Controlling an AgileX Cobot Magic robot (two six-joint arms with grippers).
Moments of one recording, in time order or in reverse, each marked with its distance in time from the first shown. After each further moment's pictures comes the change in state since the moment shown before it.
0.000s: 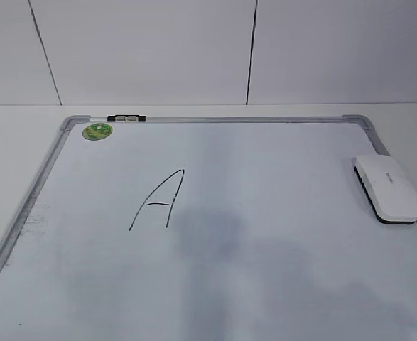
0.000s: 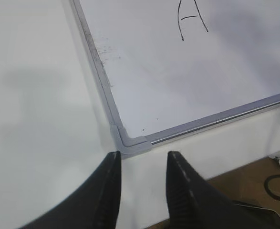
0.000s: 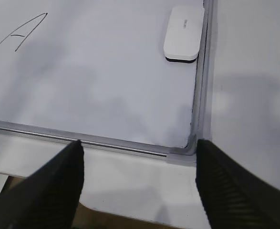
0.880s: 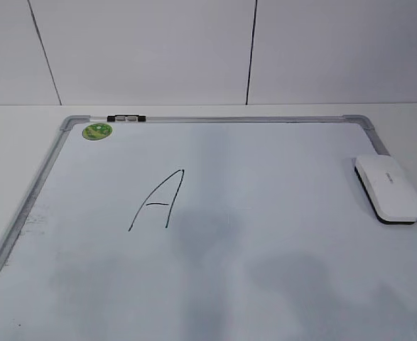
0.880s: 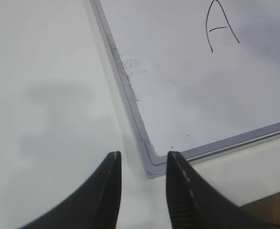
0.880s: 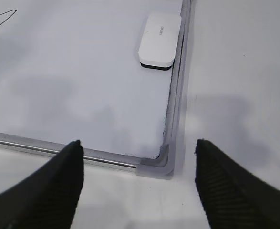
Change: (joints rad) left arm 0.000 -0.012 0.087 0.074 -0.135 0.000; right arm 0.000 -0.089 0.140 -0.095 -0.100 -0.040
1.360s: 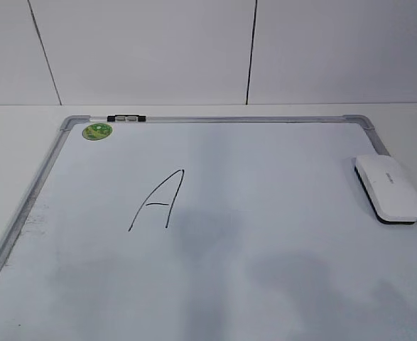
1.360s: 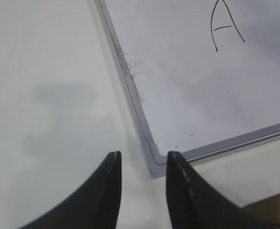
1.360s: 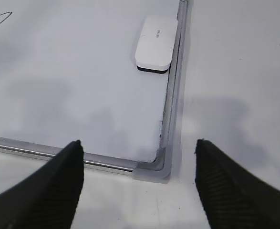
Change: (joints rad) left arm 0.000 0.000 0.000 0.025 -0.002 0.000; right arm 0.000 0.000 0.010 -0.012 -0.019 -0.001
